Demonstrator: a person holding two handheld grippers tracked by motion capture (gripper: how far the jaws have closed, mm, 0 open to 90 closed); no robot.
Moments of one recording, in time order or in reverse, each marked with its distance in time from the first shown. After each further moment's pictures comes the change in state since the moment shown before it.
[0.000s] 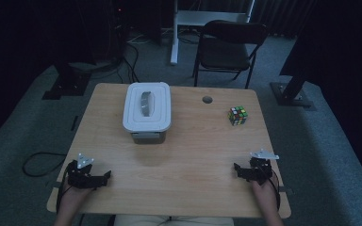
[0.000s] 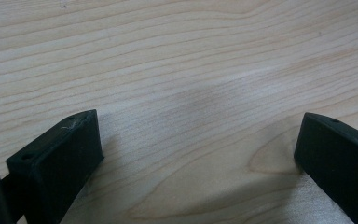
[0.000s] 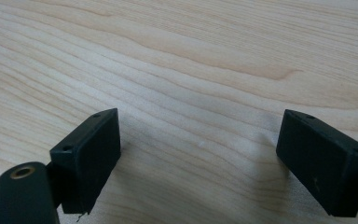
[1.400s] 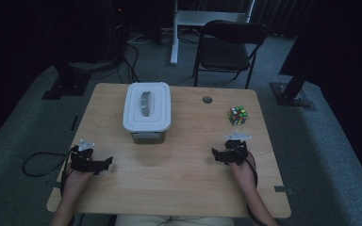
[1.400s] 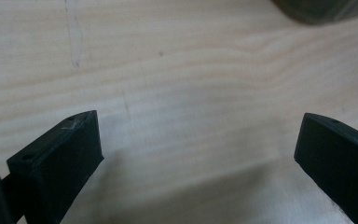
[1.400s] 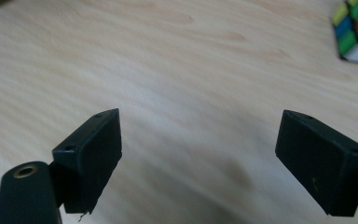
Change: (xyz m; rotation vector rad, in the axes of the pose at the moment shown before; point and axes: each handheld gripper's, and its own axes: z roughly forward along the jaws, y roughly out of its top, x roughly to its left) left arm 0.020 0.042 0.021 -0.012 -0.032 -0.057; right arm 0.051 0.071 0.042 -0.011 0.072 -0.094
